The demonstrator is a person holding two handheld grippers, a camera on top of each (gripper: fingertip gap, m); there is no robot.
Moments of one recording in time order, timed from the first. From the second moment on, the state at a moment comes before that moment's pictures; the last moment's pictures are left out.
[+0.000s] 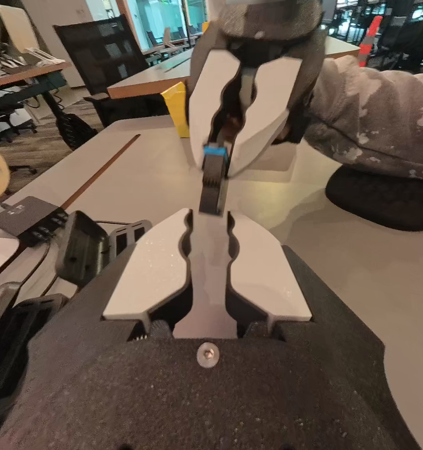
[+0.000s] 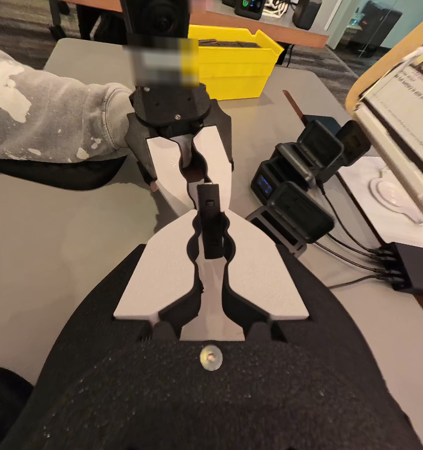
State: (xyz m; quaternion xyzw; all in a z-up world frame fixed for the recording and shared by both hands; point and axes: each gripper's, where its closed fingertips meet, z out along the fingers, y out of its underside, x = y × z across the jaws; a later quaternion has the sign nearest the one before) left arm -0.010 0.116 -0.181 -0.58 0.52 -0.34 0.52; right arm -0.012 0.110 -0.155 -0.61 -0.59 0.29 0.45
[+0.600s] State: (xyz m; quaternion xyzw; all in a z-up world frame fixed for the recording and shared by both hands) left arm -0.044 0.172 -0.180 -0.66 0.42 -0.24 0.58; right arm 0.302 0.116 -0.044 -0.73 -0.57 -0.14 0.34
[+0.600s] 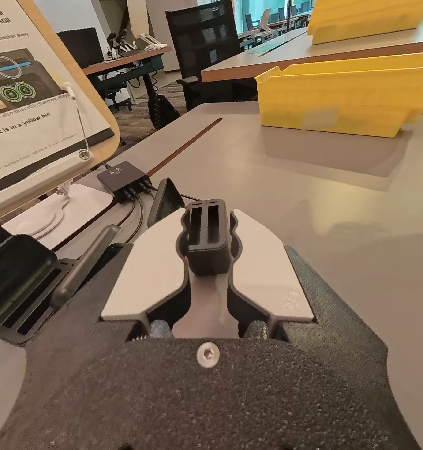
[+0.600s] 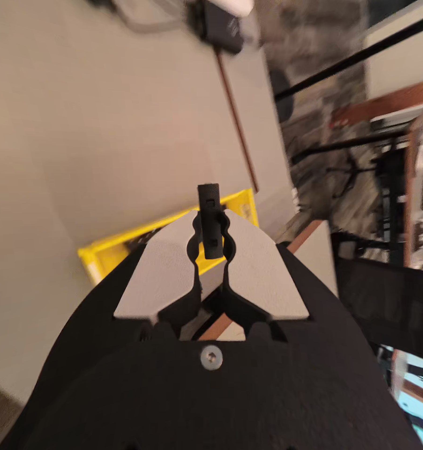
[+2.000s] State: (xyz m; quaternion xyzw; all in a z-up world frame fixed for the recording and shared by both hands) left arm -0.046 0.180 -0.207 -0.68 0.43 -0.19 0.56; right arm 0.366 0.085 -0.183 -0.78 -0.57 -0.16 0.22
